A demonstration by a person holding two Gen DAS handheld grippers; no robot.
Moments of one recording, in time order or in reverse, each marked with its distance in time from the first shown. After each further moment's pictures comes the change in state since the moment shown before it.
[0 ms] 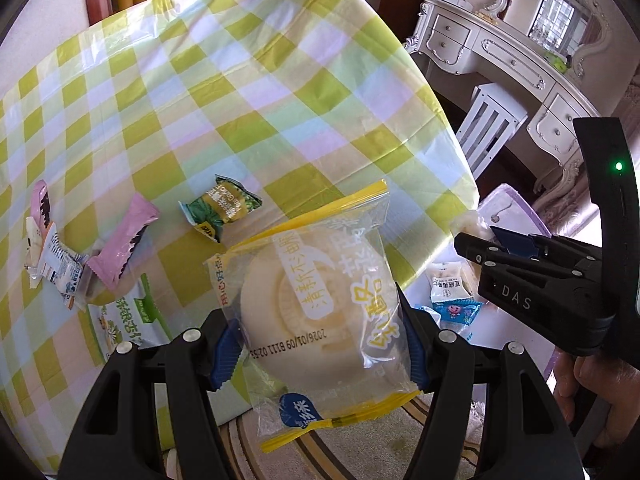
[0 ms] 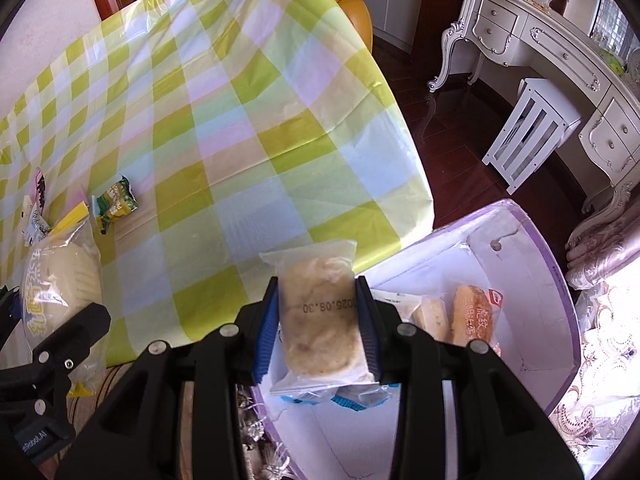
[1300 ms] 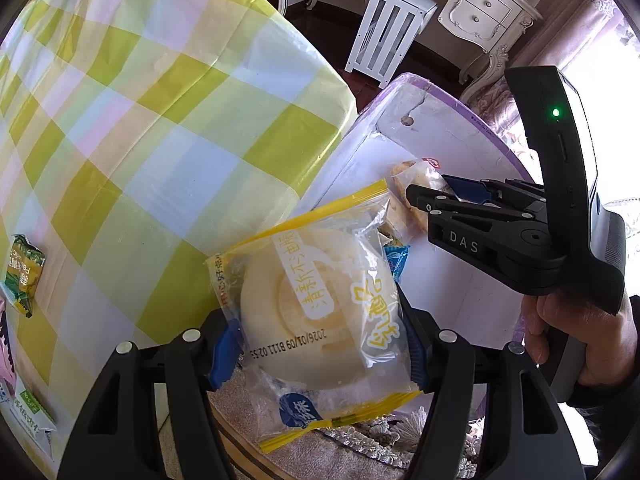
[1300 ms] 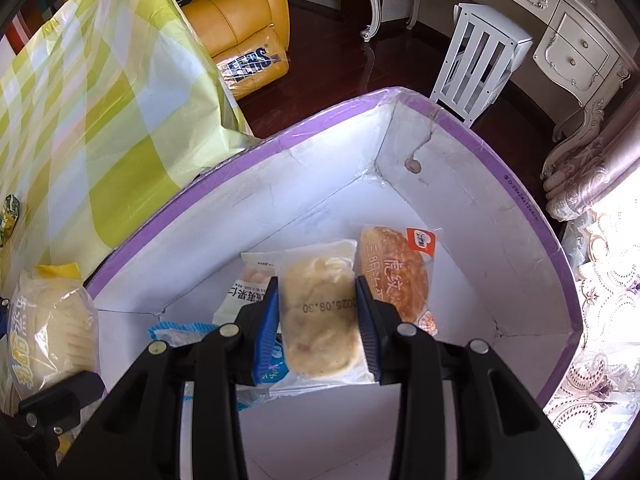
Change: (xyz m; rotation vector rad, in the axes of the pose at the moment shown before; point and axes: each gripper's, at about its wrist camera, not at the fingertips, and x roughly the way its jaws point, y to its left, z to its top) left arm 0.081 -0.101 0.006 0.317 0.268 -0.207; right arm 0.059 -0.120 -0.037 0.199 0.100 -0.082
